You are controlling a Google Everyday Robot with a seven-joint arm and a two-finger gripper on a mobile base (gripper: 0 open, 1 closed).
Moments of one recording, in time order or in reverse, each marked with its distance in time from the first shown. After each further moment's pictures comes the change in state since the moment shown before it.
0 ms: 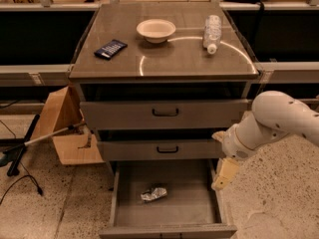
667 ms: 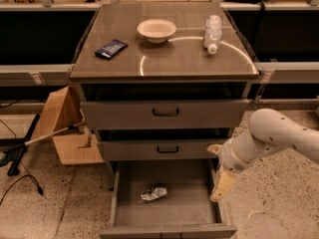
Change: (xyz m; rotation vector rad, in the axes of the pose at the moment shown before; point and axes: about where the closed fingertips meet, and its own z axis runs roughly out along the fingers) arm 0.024 0.007 0.053 -0.070 -0.056 -0.040
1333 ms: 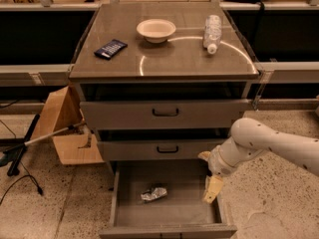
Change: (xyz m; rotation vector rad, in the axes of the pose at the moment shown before) arm 0.016 -0.016 0.068 -0.059 0.025 -0.016
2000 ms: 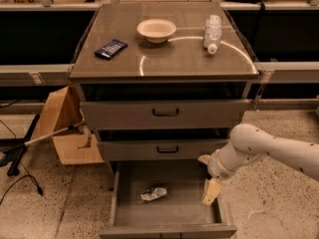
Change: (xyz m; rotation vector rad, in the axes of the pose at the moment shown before) arm 0.013 -0.004 0.017 0.008 -0.010 0.019
